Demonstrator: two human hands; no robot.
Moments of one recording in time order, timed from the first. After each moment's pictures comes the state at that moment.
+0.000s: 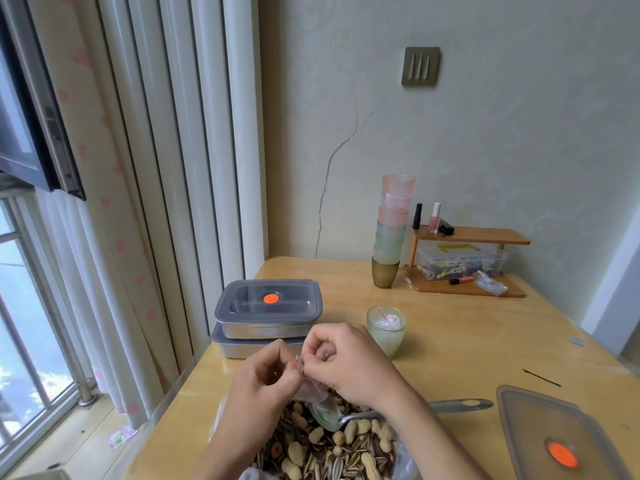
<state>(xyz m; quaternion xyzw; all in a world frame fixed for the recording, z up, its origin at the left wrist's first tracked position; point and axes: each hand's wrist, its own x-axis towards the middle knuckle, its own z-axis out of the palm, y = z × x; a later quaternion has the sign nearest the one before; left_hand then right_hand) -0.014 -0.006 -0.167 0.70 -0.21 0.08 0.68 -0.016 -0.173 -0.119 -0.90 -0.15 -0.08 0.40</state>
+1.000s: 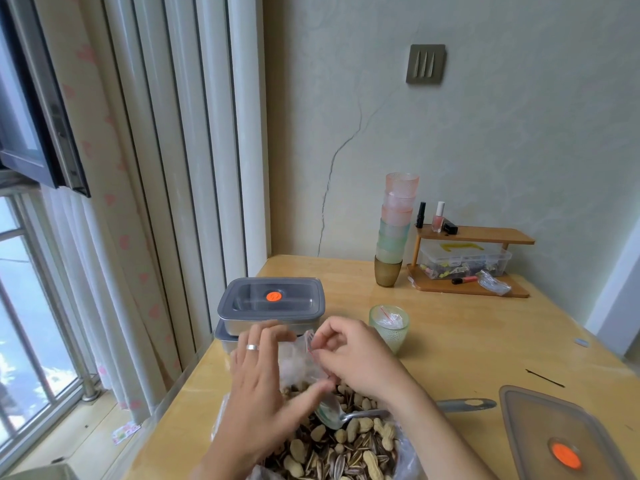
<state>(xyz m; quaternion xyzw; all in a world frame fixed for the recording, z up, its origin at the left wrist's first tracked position) -0.009 -0.002 -0.180 0.83 -0.26 0.31 0.38 -0.006 -0.179 -0.128 -0.87 -0.07 -0.04 0.48</state>
